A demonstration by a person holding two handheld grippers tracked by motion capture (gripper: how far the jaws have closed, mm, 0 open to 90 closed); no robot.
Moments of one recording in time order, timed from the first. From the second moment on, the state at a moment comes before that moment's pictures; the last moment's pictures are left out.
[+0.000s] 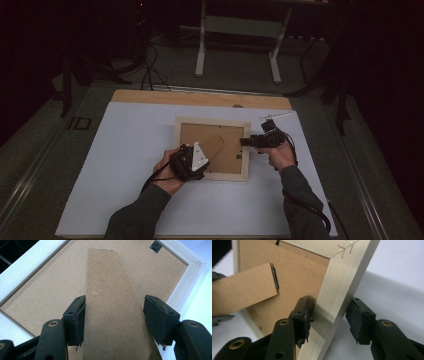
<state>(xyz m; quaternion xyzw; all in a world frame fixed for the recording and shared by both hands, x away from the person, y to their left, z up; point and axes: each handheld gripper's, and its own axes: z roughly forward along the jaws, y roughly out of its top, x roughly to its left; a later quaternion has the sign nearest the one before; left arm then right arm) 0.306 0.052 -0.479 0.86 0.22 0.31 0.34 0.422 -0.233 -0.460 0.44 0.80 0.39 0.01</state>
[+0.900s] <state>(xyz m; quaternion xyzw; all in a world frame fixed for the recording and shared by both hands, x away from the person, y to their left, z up) 0.342 0.083 -0.480 0.82 0.35 0.03 0.44 0.417 -0.238 -0.463 0.45 0.79 0.41 0.01</state>
